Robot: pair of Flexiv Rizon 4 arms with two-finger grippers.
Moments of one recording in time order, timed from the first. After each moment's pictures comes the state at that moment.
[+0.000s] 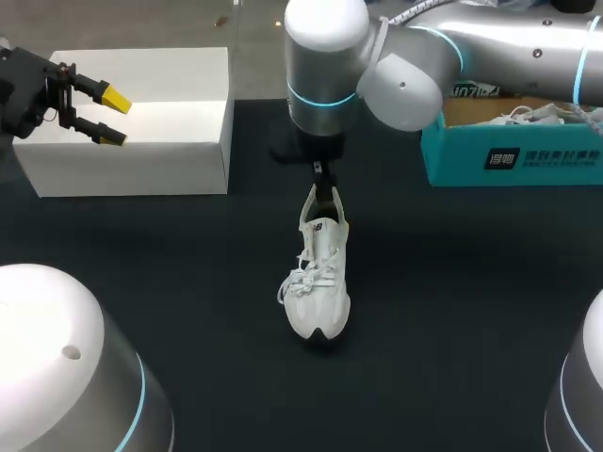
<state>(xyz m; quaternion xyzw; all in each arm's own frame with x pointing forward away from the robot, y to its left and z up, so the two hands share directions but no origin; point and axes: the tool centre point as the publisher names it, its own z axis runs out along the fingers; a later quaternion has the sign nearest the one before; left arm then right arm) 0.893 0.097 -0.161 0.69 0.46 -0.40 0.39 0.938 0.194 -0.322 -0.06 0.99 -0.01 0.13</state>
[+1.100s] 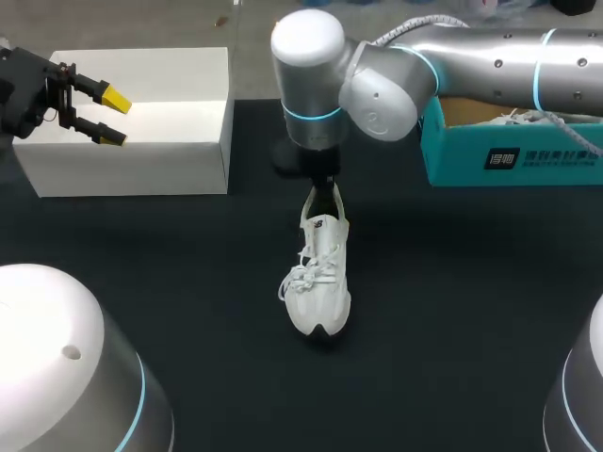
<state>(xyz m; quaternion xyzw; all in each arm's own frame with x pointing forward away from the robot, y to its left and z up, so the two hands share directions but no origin) 0.893 0.097 -0.161 0.69 0.46 -0.40 0.39 0.951 0.178 -0.390 0.01 1.00 -0.05 0.08</state>
